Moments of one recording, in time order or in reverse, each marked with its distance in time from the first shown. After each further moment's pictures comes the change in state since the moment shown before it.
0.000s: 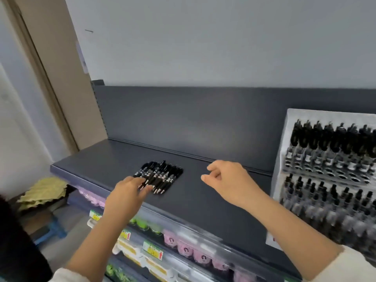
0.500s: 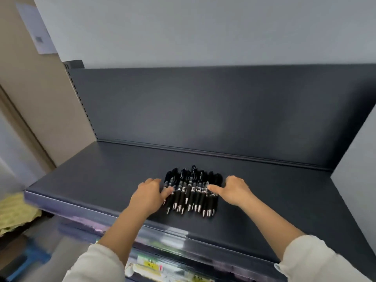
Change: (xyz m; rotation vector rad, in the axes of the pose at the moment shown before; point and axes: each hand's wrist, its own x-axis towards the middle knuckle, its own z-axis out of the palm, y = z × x) left_hand 0.173 -0.125 0.056 0.053 -0.455 0.100; right_hand 0.165 -0.028 0.171 0.006 -0.132 0.587
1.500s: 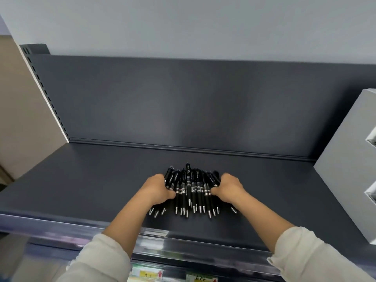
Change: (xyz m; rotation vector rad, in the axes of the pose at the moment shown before) left_hand 0.039 0.012 -0.010 -0.162 -0.245 0.045; right_hand 0.012 -0.023 0.025 -0.018 0.114 0.205
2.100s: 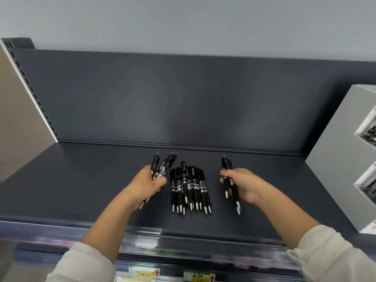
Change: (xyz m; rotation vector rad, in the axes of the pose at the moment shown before) left_hand -0.011 -0.012 -0.010 -0.557 0.036 0.133; right_hand -0.003 0.031 -0.028 0.902 -0.171 0.121
